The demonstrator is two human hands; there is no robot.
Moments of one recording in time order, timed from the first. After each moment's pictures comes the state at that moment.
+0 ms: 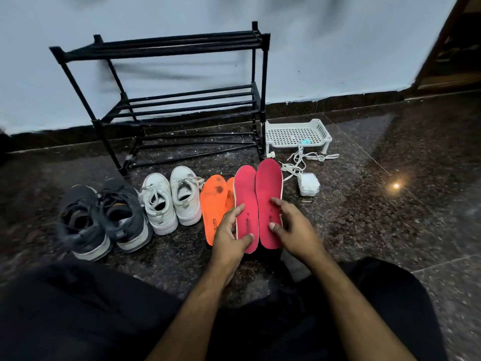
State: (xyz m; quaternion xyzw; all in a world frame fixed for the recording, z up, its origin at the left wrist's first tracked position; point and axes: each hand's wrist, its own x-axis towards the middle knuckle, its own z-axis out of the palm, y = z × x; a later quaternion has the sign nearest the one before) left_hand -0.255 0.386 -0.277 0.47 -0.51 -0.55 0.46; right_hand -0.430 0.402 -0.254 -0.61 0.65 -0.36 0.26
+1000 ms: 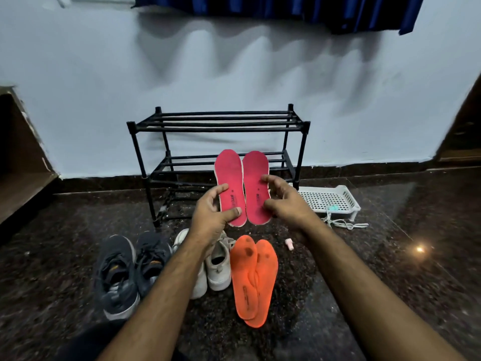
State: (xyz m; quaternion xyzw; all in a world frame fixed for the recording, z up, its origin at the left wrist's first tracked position) left_hand -0.153 0.250 -0.100 0.41 -0.49 -0.52 0.56; right_hand -0.338 0.262 -0.068 -0.56 0.54 -0.48 0.41
